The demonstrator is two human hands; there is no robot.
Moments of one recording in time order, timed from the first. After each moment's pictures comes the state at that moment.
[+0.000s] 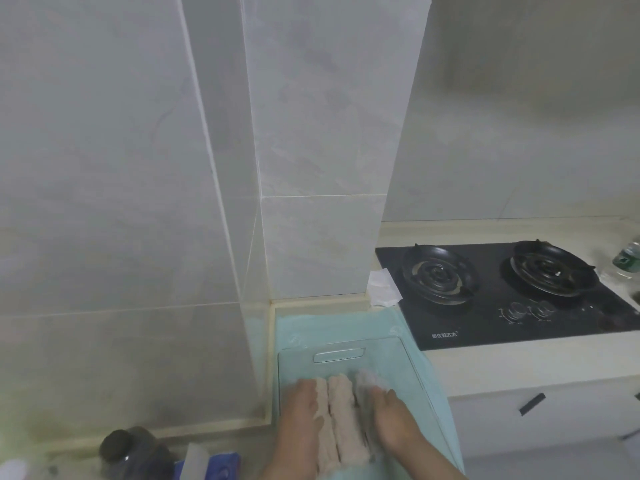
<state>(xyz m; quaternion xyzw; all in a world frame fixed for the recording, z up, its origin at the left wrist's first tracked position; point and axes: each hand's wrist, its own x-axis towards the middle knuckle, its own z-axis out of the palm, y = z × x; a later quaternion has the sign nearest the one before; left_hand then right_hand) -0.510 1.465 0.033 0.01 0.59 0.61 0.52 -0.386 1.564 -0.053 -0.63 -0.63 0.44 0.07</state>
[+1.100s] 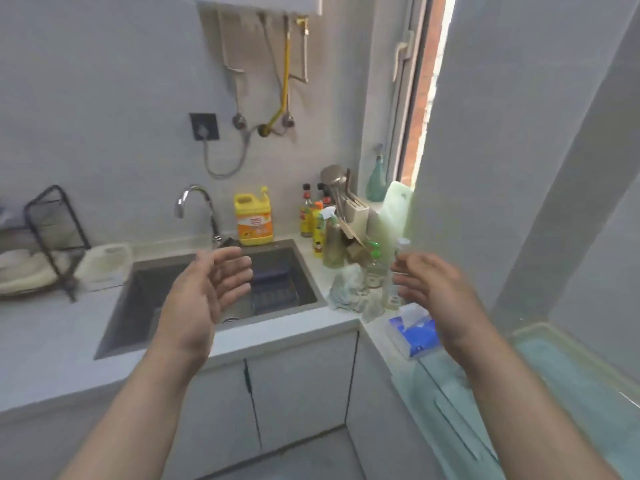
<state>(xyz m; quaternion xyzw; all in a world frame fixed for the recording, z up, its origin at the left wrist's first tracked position) -0.205 1.059 0.189 -0.08 0.61 0.76 -0.23 -0.273 1.329 0.208 0.07 -0.70 0.71 0.01</state>
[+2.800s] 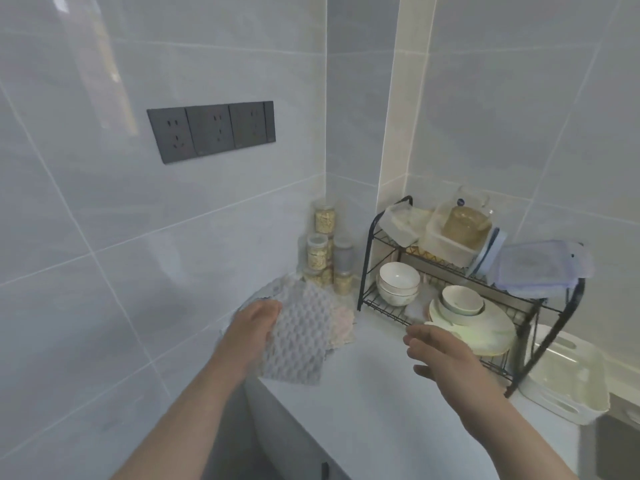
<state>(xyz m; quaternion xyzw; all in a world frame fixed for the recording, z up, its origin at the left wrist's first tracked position) 0.041 0.308 0.113 -0.53 0.58 0.49 -0.38 -0.206 0.434 0.119 0.38 -0.67 0.49 -0.39</state>
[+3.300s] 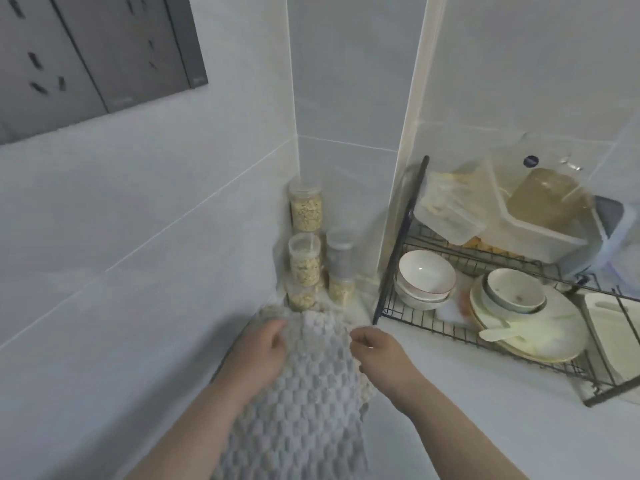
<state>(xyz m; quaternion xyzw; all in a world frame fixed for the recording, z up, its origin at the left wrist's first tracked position) 0.018 0.016 -0.025 -0.49 0.80 0.34 -0.09 -0.154 0.144 -0.005 0.29 -0.76 0.40 -0.42</state>
